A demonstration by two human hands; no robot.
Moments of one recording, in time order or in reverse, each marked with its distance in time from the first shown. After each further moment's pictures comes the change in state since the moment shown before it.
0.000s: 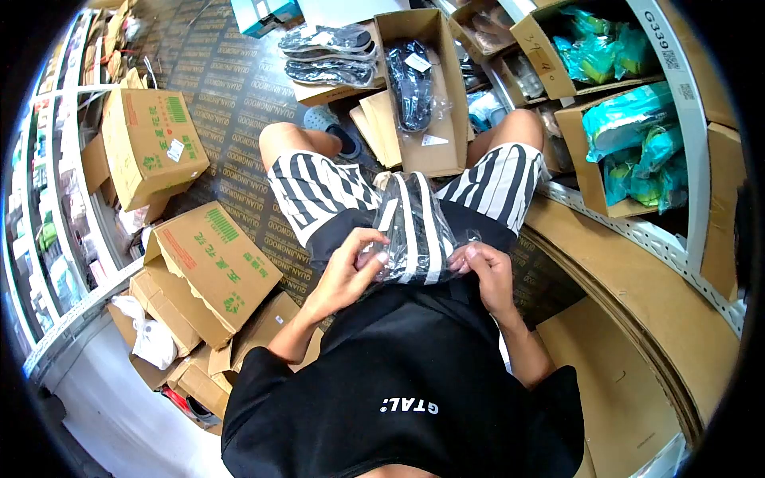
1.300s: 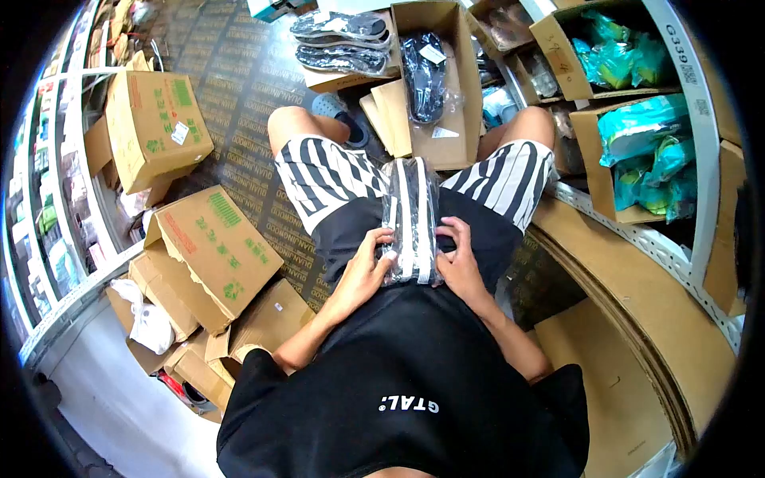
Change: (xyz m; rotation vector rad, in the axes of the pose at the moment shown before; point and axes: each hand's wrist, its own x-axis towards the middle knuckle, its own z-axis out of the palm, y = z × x) left_hand -0.021 -0.048 0.030 -0.001 0.083 -0.359; right_hand 0.013 0.056 0.040 -0.088 0.031 0.160
